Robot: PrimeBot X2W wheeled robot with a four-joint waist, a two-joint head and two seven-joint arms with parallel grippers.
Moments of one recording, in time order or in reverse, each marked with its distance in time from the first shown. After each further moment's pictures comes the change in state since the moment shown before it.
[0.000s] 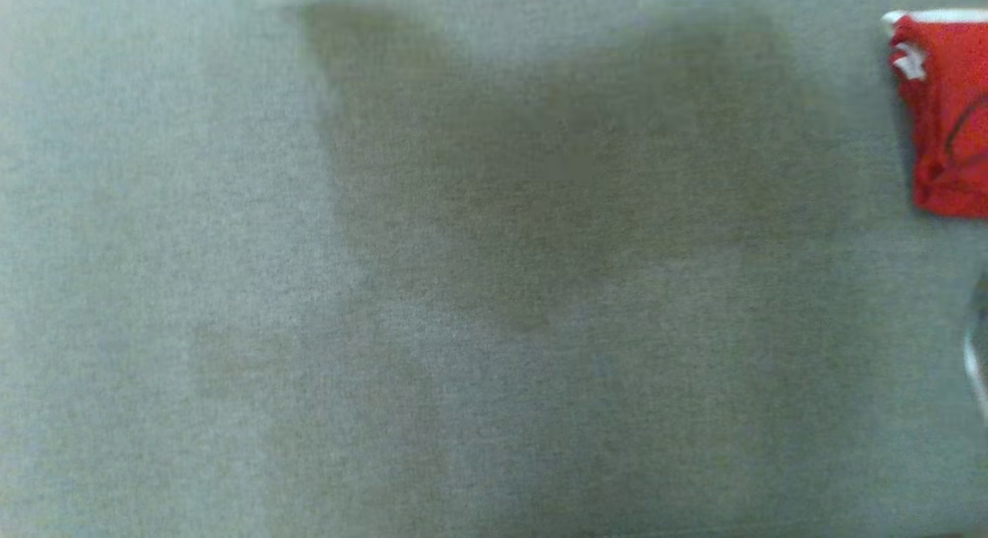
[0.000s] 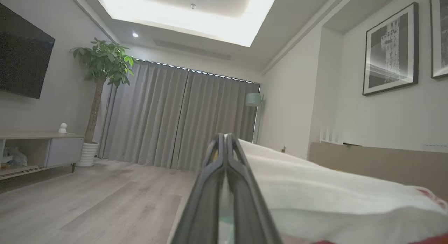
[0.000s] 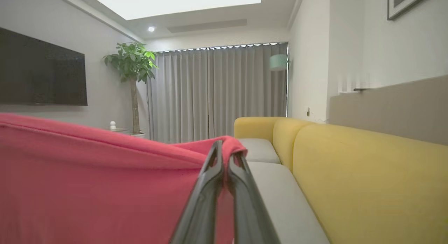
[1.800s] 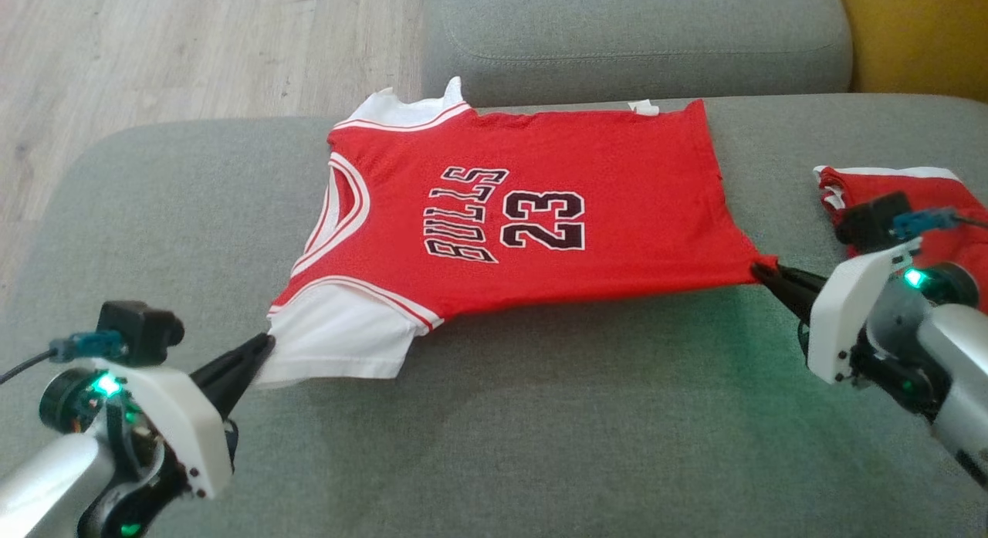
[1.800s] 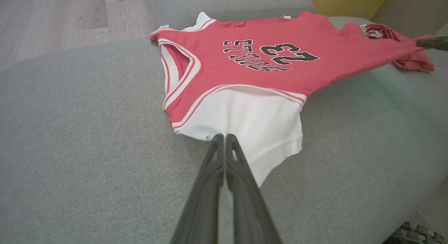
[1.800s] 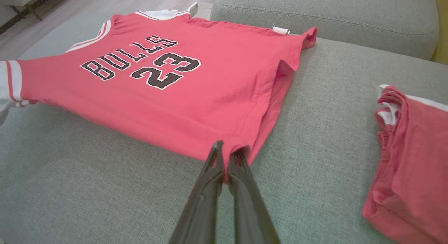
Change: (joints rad) left arm 0.959 0.428 -0.659 -0.456 -0.415 -0.013 0.330; right arm 0.587 -0.437 0.845 0.080 0.704 0.000 0.226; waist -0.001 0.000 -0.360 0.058
